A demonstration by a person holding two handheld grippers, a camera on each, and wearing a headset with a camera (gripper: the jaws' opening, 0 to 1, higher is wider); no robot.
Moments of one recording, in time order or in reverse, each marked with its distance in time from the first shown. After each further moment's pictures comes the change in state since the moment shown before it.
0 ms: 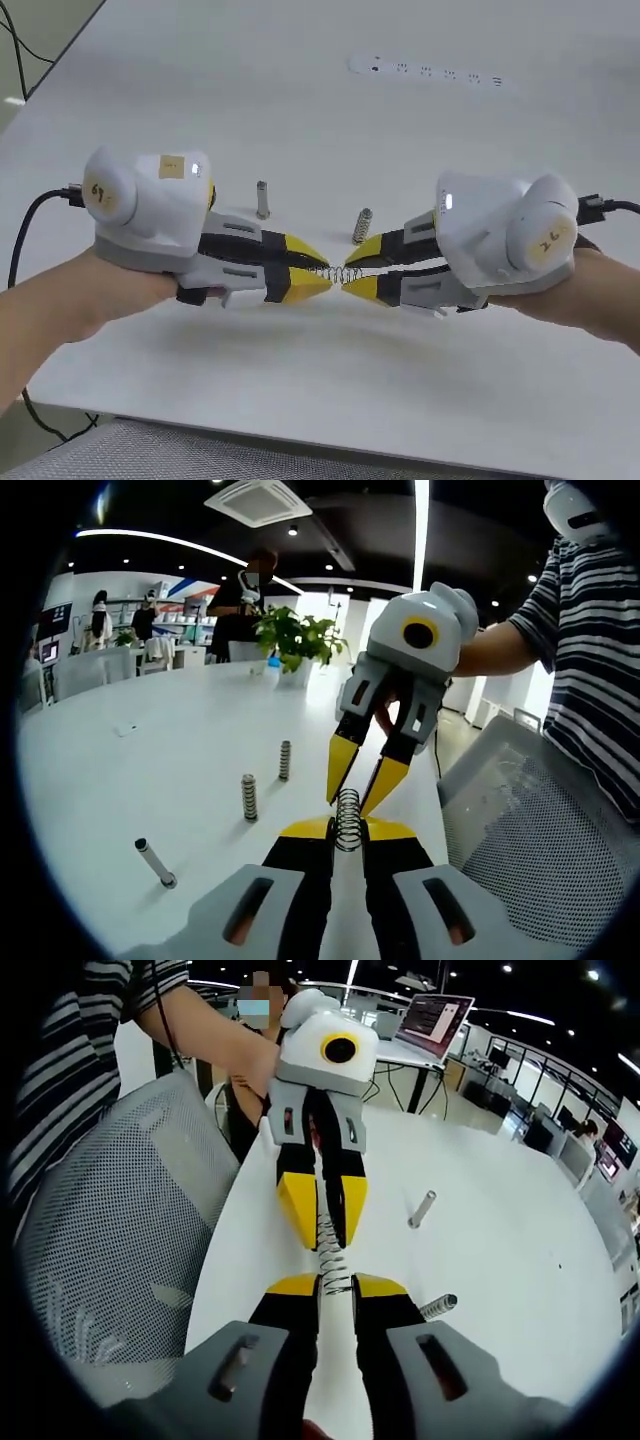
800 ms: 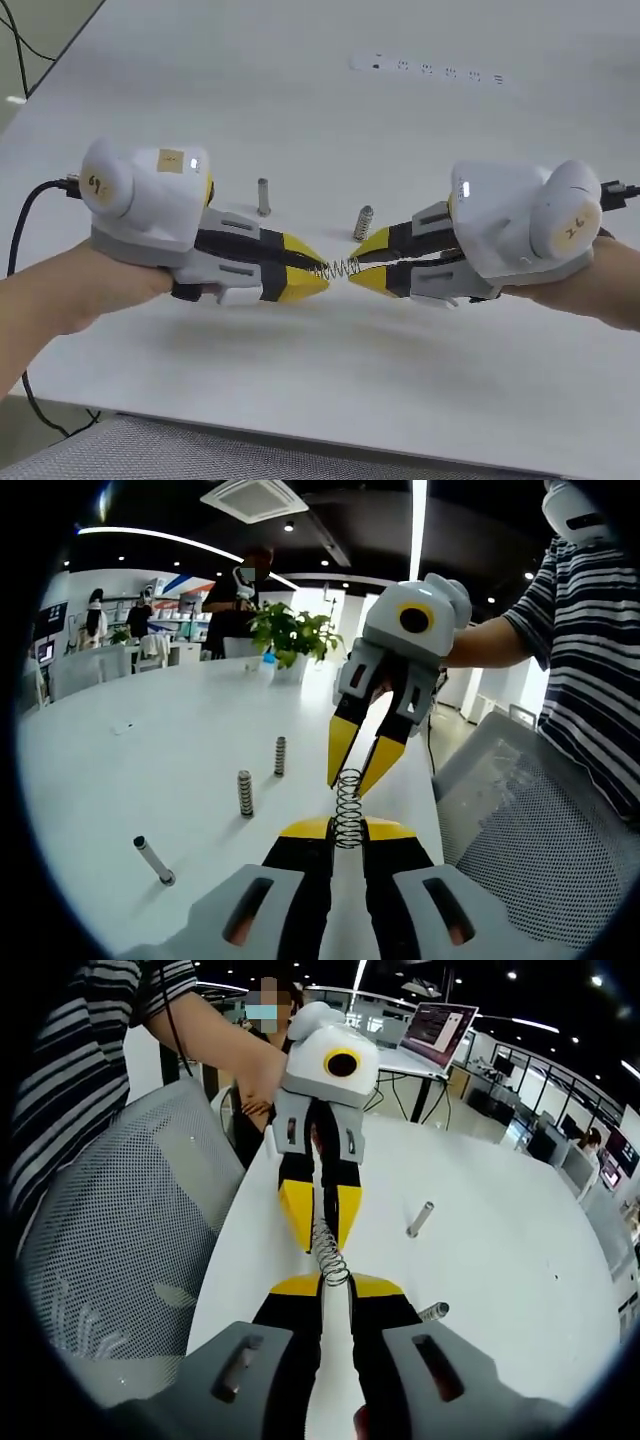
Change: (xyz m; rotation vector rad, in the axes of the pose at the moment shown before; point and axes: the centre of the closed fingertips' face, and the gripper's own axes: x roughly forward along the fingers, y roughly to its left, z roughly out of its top) left arm -0.004 -0.004 -0.003 0.005 0.023 -0.020; right arm -0.010 -0.001 0.013 -0.030 -0.028 0.013
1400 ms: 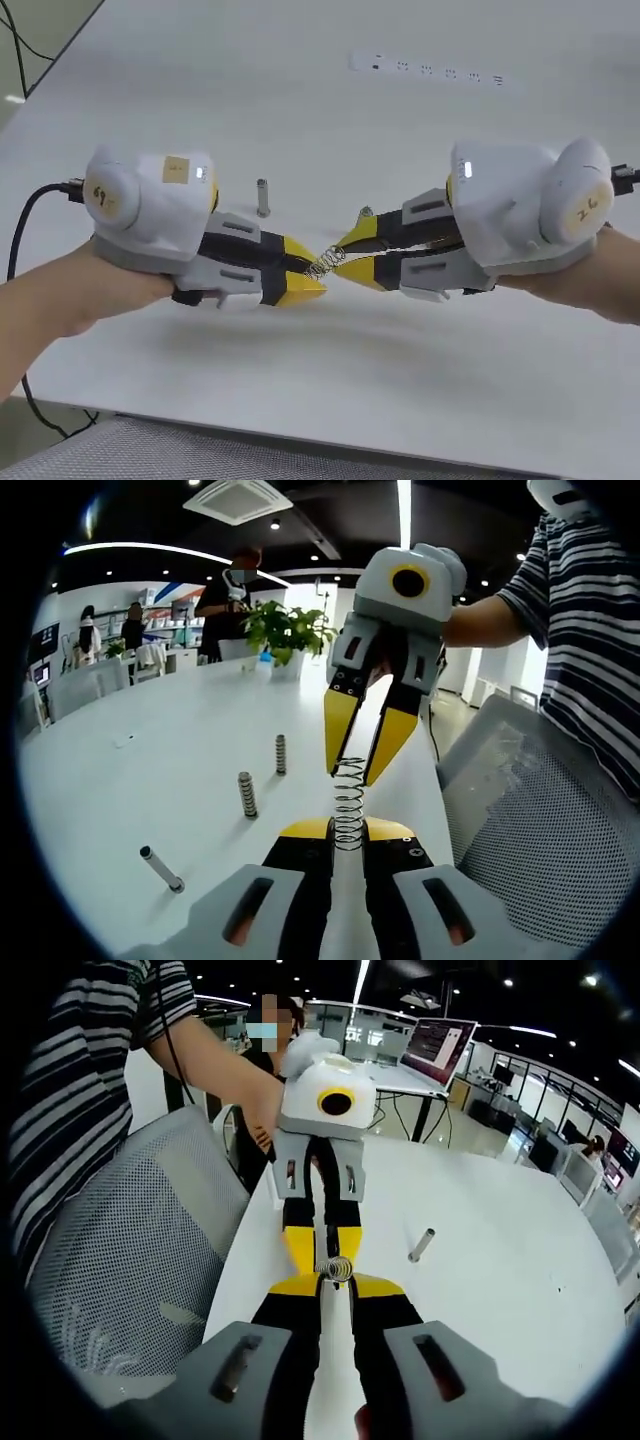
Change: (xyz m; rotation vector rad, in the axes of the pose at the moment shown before) left arm 0.001 -0.001 -0.003 0.076 0.034 0.012; right arm -0.002 0.002 0.031 0.022 -0.084 0.015
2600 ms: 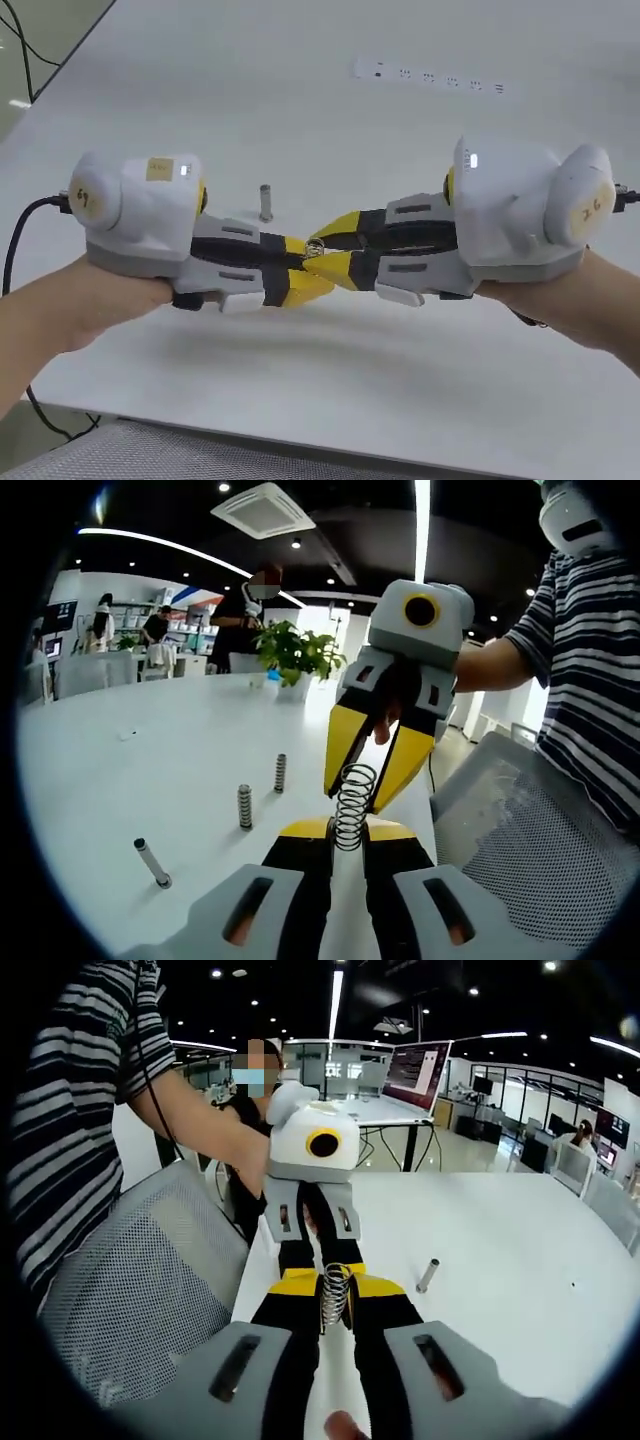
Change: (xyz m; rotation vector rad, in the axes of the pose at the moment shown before) left arm -0.004 -0.001 0.015 -0.103 -0.123 0.003; right arm 0.008 0.000 0.026 0.103 -0.159 -0.033
